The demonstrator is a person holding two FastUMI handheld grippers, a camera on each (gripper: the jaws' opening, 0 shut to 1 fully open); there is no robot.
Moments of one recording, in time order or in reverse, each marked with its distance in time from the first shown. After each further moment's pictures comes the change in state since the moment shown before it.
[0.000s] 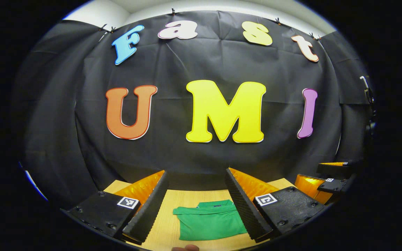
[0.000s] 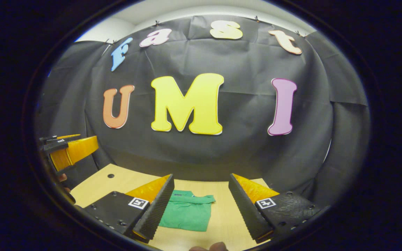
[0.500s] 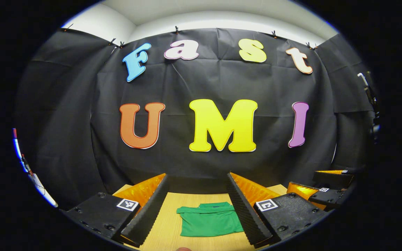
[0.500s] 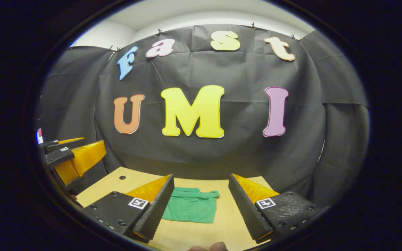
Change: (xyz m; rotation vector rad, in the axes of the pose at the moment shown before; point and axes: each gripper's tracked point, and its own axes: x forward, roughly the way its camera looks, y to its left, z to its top) left arm -0.071 -0.015 0.011 0.050 -0.042 0.011; right arm -0.062 0.010 0.007 0.031 -0.022 0.012
